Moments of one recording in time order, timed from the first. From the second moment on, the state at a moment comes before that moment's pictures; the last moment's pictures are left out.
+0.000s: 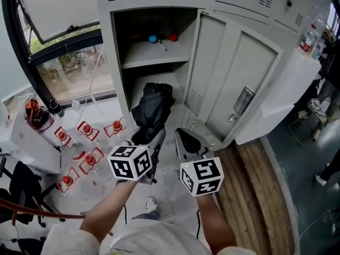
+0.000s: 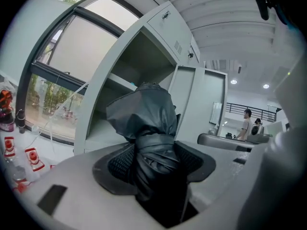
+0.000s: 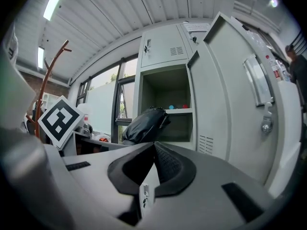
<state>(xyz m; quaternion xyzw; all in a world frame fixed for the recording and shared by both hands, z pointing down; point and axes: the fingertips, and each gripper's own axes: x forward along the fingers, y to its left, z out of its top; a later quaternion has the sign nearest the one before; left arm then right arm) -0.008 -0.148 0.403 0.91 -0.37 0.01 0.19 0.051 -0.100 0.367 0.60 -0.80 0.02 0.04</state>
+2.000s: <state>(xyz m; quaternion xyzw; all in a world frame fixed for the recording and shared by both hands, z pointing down) 0.038 -0.327 0.412 0.90 -0.39 0.09 0.17 0.059 -0.283 0.342 0.55 -0.83 0.00 0.02</state>
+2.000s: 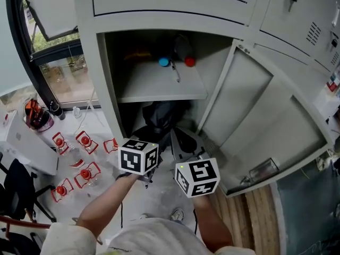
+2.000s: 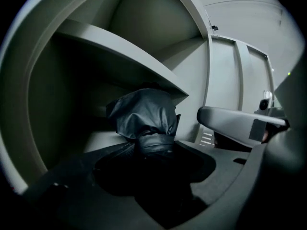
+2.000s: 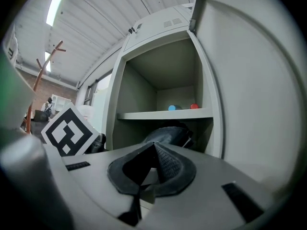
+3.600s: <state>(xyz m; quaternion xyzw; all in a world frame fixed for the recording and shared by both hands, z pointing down) 0.067 -0.415 0.408 0.88 -0.40 0.26 -0.02 0.080 -0.299 0.359 0.52 -0.85 0.02 0.03</state>
